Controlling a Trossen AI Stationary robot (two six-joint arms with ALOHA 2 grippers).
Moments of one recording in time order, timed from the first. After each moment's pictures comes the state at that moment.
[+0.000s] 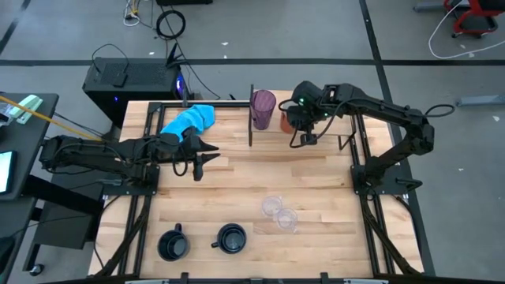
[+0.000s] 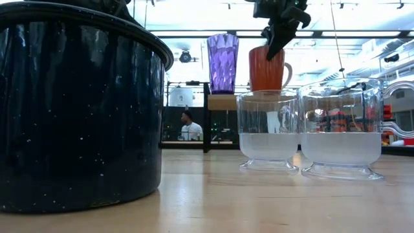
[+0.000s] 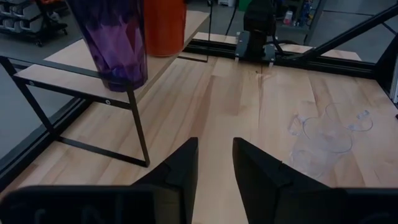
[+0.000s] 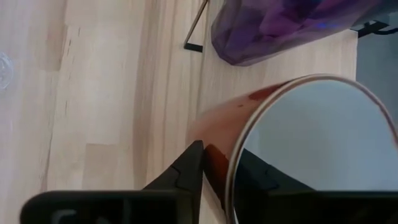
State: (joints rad) left arm 0.03 0.87 0.61 -0.07 -0.22 -0.11; right arm -0.37 1.45 1.51 -1.13 0.05 -0.48
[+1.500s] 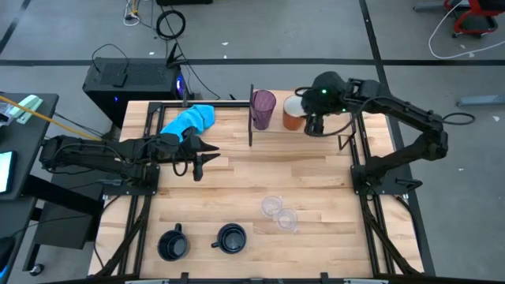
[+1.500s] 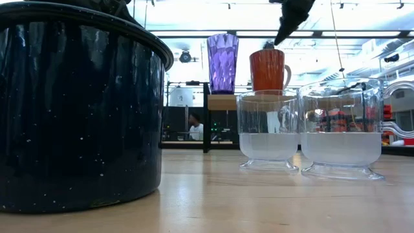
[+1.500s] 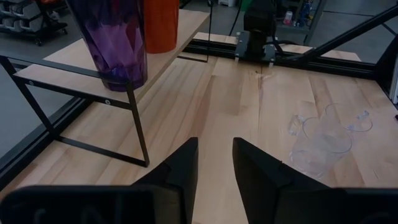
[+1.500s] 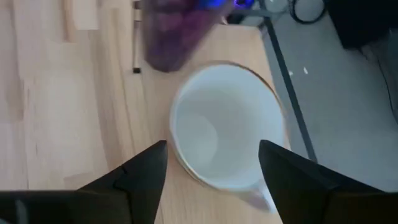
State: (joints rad) left arm 0.03 0.87 0.61 -0.07 -0.22 -0.11; right arm -0.42 1.29 1.52 -1.12 0.16 -0.29
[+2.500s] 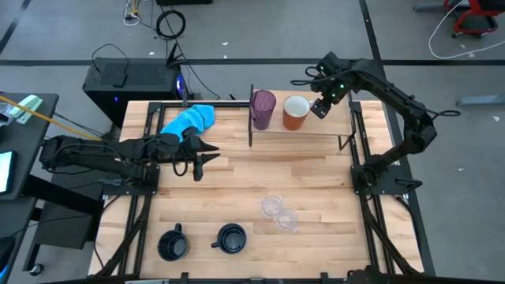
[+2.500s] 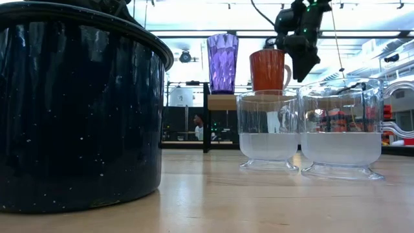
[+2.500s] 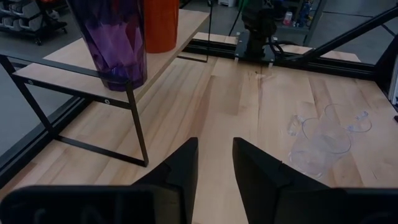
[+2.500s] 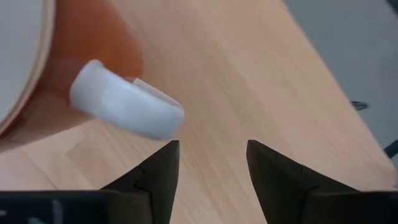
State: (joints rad) left arm 0.02 0.87 0.61 -0.07 -0.22 -0.12; right arm -0.83 1.48 1.52 -1.32 -0.07 -0.13
